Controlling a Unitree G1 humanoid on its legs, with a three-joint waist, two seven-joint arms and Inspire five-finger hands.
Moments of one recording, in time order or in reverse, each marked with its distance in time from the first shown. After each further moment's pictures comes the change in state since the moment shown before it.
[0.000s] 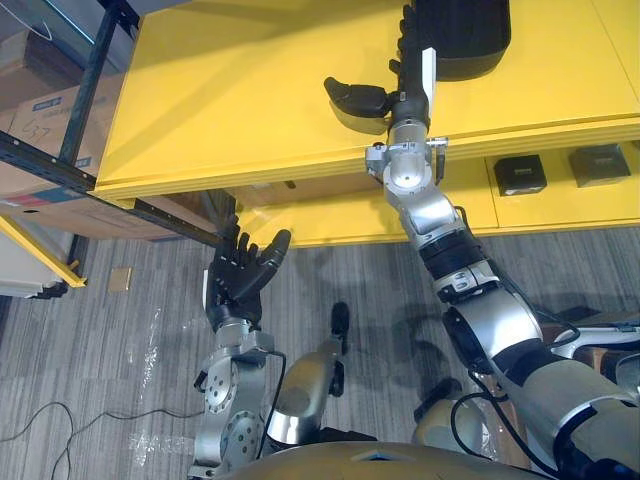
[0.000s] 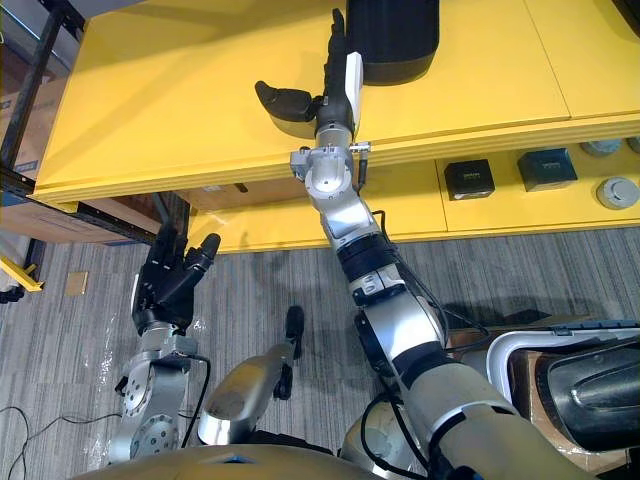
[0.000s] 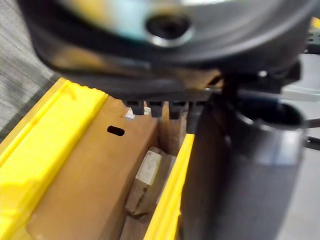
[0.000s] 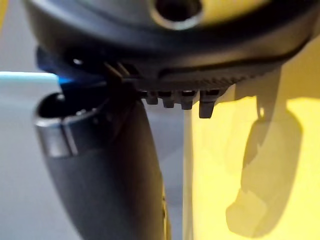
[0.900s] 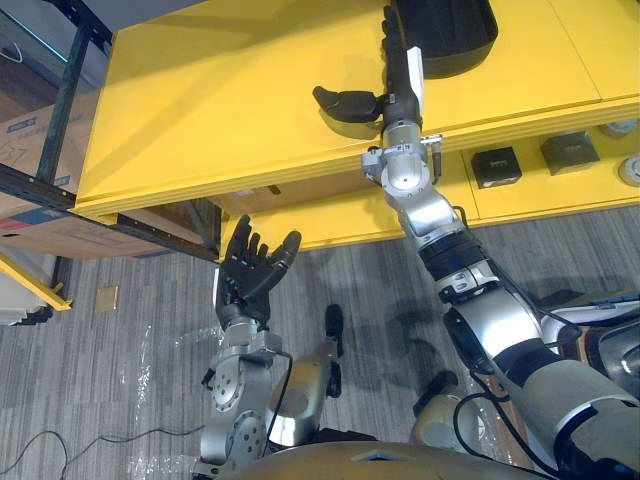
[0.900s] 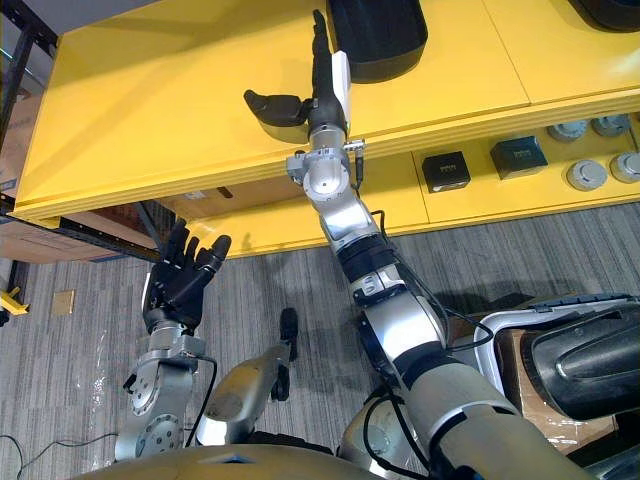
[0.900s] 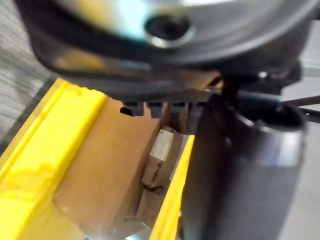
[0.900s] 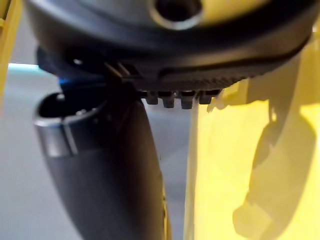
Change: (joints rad) left arm -0.011 0.006 -0.039 0.023 0.001 0.000 -0.007; right arm 0.018 -0.006 0.050 -0.009 -0.002 -0.053 0.144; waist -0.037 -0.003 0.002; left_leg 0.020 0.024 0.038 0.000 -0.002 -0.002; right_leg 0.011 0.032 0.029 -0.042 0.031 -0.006
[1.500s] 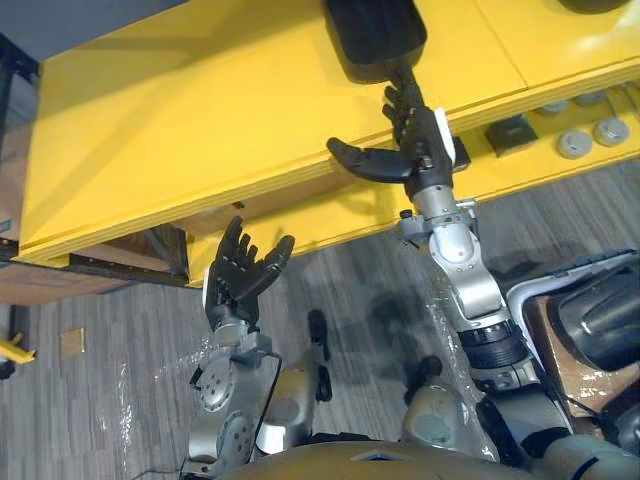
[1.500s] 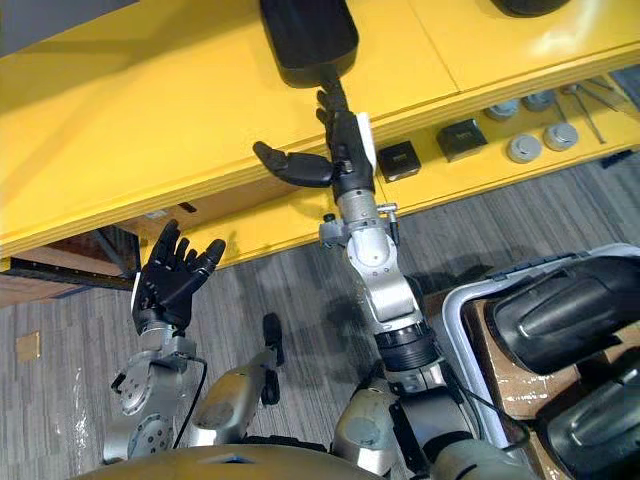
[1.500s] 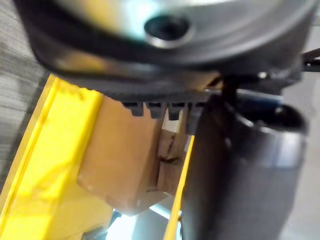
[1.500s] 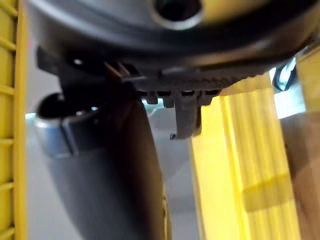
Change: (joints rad) left arm -0.012 0.041 0.046 0.019 0.037 0.004 -0.009; right arm 0.532 -0.082 -0.082 -0.644 0.140 0.050 0.190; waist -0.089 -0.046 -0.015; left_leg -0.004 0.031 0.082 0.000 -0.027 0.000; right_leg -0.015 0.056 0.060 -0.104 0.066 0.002
